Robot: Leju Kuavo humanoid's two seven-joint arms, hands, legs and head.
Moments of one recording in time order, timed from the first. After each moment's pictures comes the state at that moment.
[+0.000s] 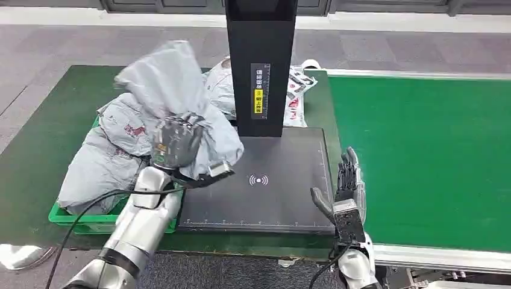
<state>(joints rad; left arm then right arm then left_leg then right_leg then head) -0.53 -0.10 -0.17 -0.99 -1.33 0.70 -0.19 -0.08 0.07 0.24 -1.22 0.15 -0.47 -0.67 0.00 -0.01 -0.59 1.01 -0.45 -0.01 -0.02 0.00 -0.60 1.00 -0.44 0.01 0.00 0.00</state>
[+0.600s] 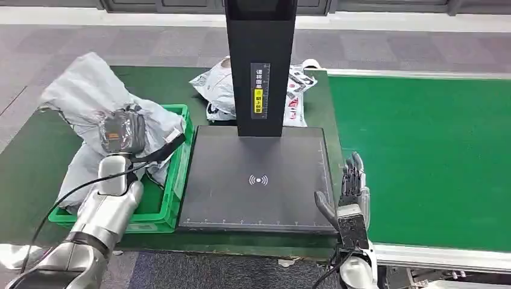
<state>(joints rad) -0.66 0.06 -0.10 -0.72 -1.50 0.55 0.19 -0.02 0.07 0.24 -1.30 0.17 -0.49 -0.62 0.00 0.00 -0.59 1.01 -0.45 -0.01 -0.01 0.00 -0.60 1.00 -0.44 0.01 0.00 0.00</state>
